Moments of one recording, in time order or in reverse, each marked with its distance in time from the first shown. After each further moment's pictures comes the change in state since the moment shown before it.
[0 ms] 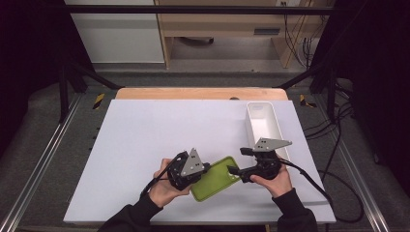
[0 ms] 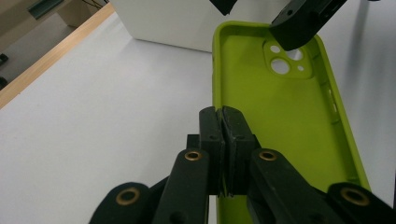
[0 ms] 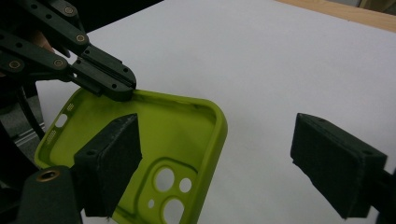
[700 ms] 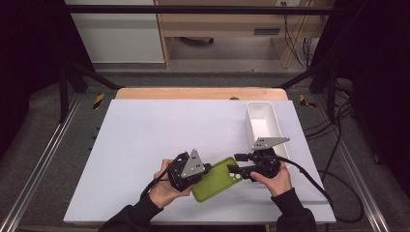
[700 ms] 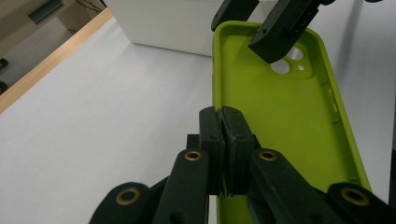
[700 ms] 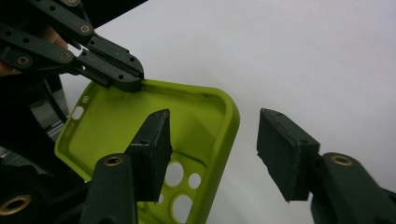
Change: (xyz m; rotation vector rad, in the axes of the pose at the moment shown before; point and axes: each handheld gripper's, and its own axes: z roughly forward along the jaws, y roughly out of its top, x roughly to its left) left arm -0.004 0.002 -0.001 -0.012 -0.004 0.012; right arm -0.004 0.001 0.002 0.070 0.084 0.063
